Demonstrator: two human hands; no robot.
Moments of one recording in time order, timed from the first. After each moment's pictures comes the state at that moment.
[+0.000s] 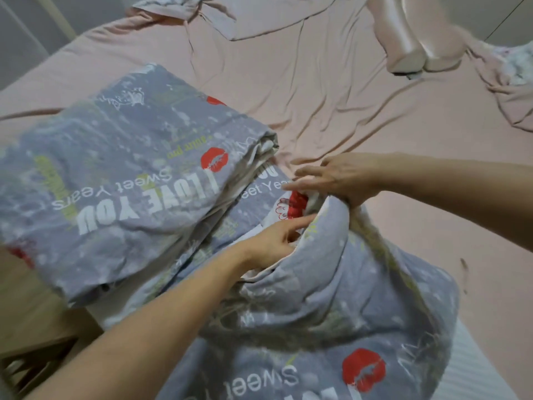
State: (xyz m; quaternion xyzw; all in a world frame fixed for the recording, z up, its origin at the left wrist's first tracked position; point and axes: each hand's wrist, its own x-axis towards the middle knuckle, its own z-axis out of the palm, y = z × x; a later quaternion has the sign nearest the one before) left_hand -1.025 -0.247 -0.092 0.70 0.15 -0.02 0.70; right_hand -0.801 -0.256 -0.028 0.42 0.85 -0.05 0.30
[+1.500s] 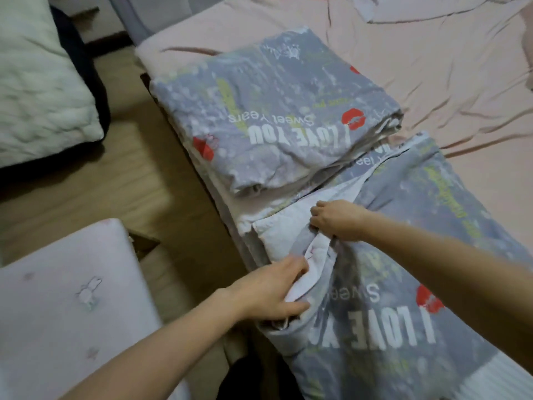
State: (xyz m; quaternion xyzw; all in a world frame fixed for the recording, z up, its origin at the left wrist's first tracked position) left_hand -1.320 -0.338 -0.063 0.84 0.29 -0.09 0.44; right_hand -1.097 -0.274 -0.093 0.40 0.86 -0.12 0.30
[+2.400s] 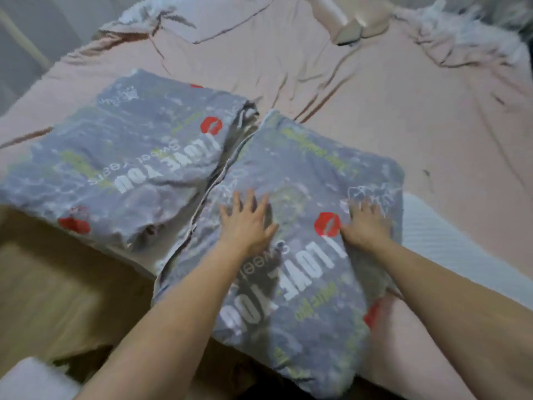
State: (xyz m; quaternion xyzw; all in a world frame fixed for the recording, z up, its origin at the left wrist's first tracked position) left_hand -1.184 -0.307 -0.080 0.93 0.30 -0.16 0.16; right_hand -0.998 -0.488 -0.115 0.94 0.26 -0.21 0.00
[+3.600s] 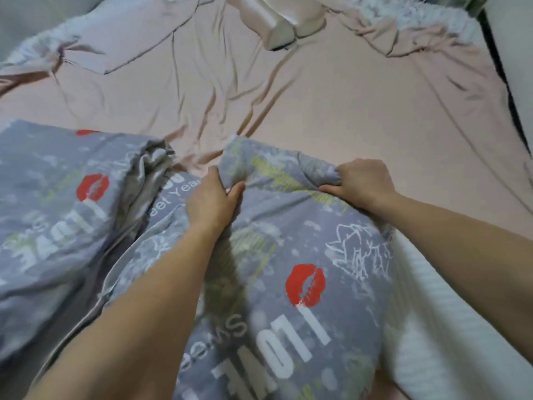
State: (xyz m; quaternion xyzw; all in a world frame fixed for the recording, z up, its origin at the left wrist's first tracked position) left_hand -0.912 -0.287 -0.144 0.90 0.40 0.04 0.19; right_hand -0.727 -0.507 -0.124 0.91 0.41 0.03 0.09
